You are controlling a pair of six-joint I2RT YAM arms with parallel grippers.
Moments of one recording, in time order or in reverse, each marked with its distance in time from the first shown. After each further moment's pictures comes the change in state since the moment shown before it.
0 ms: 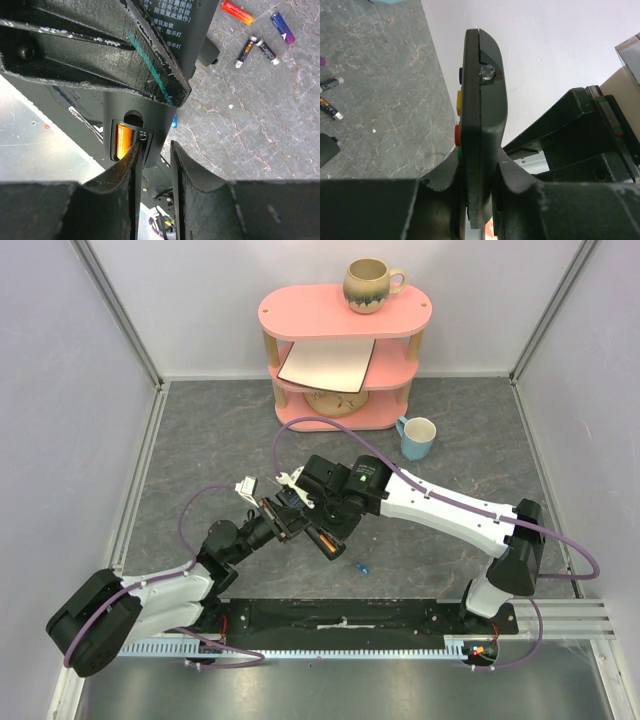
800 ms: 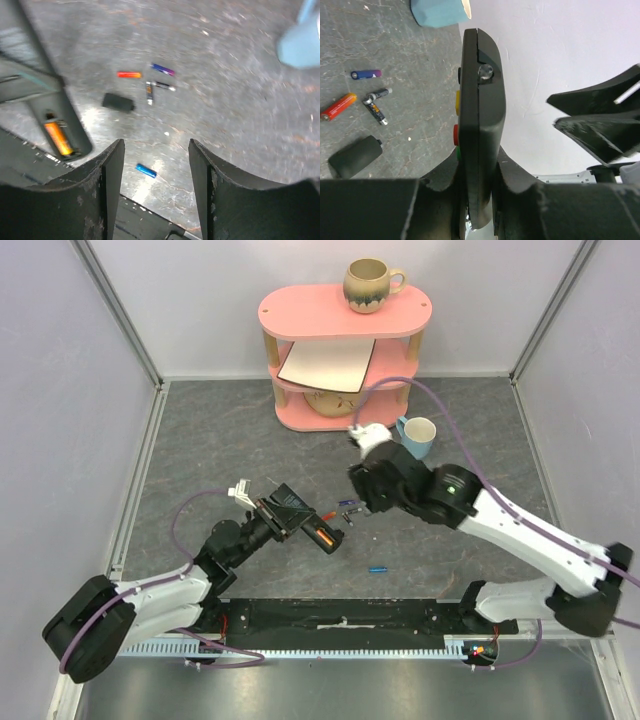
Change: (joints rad) left arm -0.006 -0.041 0.005 -0.154 -0.141 0.033; right arm -0.112 -0.330 -0.177 0.220 0.303 0.120
